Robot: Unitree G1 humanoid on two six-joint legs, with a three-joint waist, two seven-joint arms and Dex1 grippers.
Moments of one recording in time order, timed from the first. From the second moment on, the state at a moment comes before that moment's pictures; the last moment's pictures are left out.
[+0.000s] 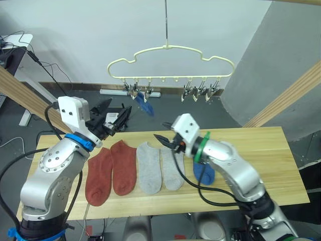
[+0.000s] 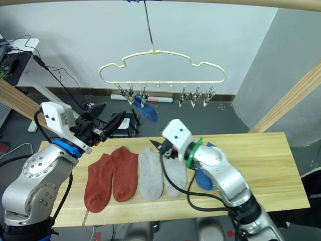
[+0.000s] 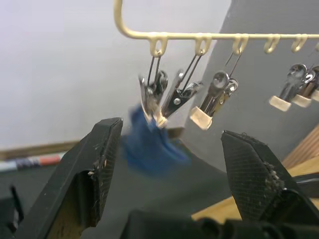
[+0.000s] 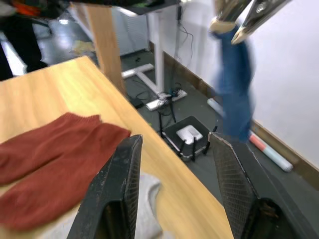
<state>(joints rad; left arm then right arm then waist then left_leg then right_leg) -0.10 0.57 0.21 -0.55 -0.57 0.45 -0.32 -0.40 -0.37 0.31 -0.52 0.20 0.65 0.55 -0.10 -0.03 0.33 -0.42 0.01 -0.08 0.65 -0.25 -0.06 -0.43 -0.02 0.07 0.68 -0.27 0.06</state>
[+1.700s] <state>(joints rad) -0.27 0.22 0.05 -0.26 -0.20 0.16 -0.23 -0.30 -0.66 -0.10 -0.74 0.57 0.74 0.59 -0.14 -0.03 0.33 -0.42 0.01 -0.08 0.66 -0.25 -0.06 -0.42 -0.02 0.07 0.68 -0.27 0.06</state>
